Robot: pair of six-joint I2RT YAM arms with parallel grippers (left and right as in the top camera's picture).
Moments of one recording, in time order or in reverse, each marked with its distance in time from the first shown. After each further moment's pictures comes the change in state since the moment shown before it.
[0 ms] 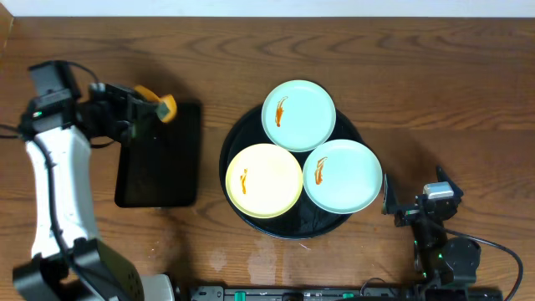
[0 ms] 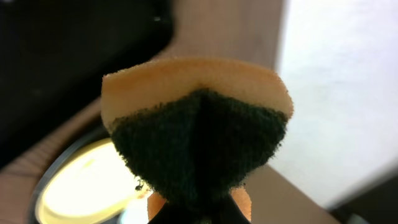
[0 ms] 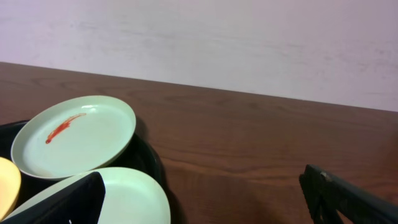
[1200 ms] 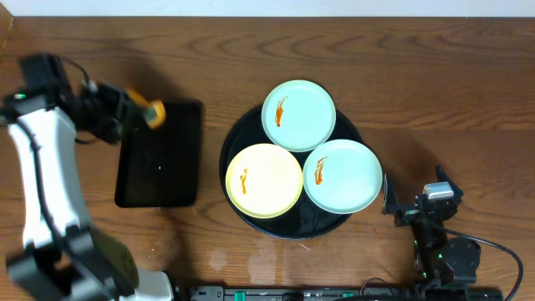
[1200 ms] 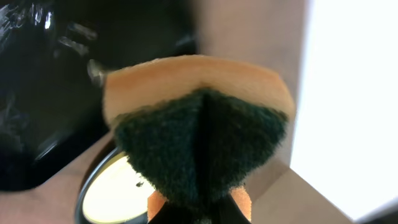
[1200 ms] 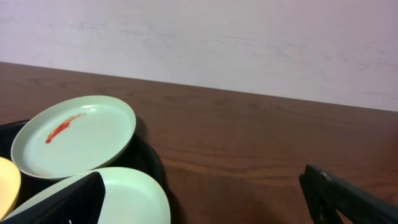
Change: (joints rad) left arm 0.058 0.071 0.201 -0.218 -0.052 0.171; right arm 0.000 0.000 0.000 0.000 0.000 0.000
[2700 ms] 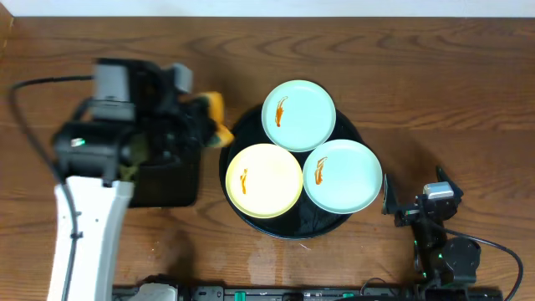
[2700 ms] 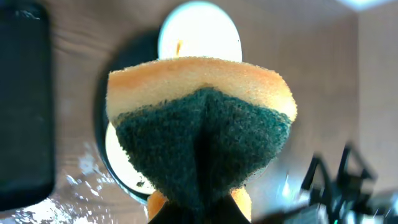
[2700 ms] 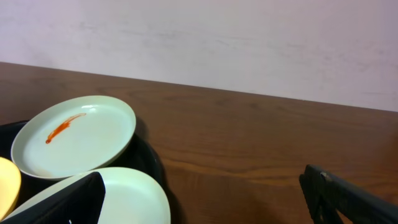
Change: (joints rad) left arm -0.527 -0.338 -0.005 -0.113 -0.181 0.463; right arm 0.000 0.000 0.000 0.000 0.000 0.000
